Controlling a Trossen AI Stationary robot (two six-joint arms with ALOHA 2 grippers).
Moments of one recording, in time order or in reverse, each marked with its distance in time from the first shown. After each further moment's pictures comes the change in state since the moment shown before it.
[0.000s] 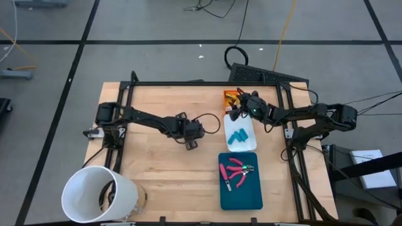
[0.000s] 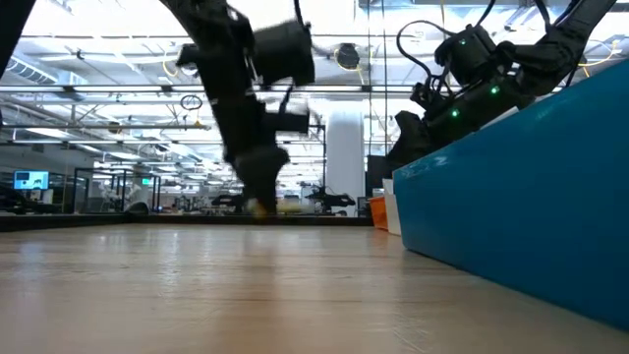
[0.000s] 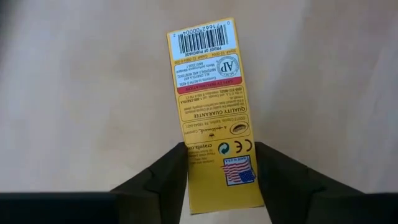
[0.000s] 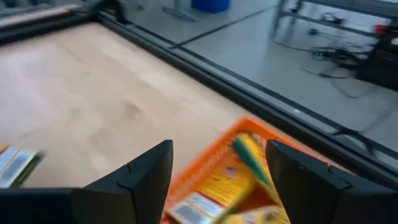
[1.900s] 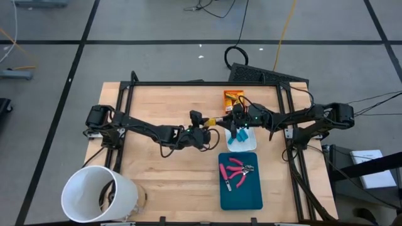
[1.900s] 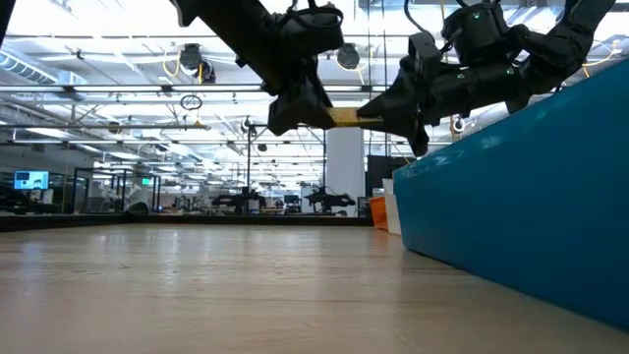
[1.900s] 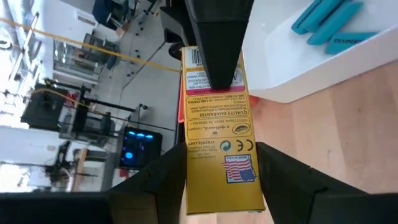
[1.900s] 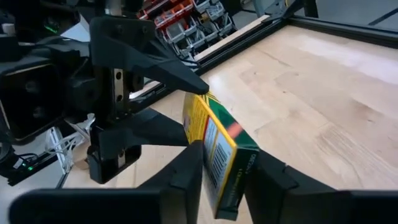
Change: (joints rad) left arm -0.155 -0.086 0.004 0.524 -0.426 0.832; right arm 0.149 0.040 0.000 0.259 -0.562 0.298
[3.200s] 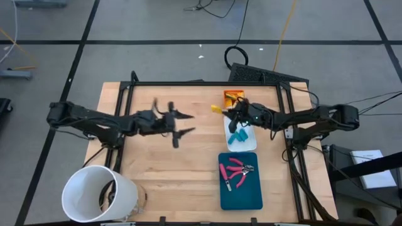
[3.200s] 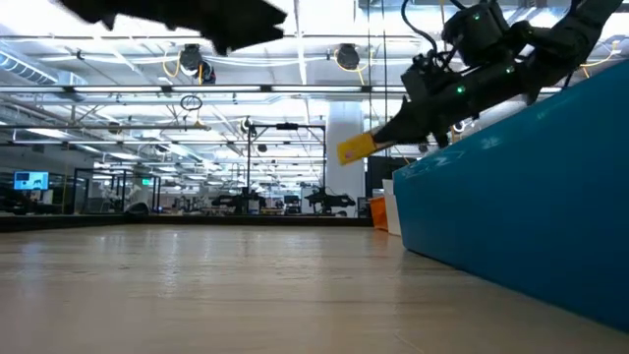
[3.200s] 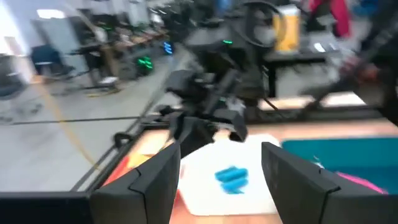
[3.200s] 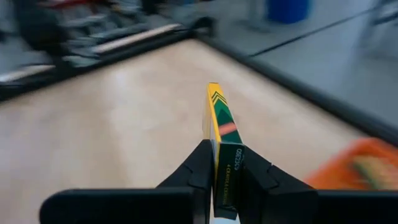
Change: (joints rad) left arm 0.084 -0.563 -0.466 0.443 0.582 -0.449; right arm -0.009 -0.072 -0.001 -0.185 0.346 -0.242
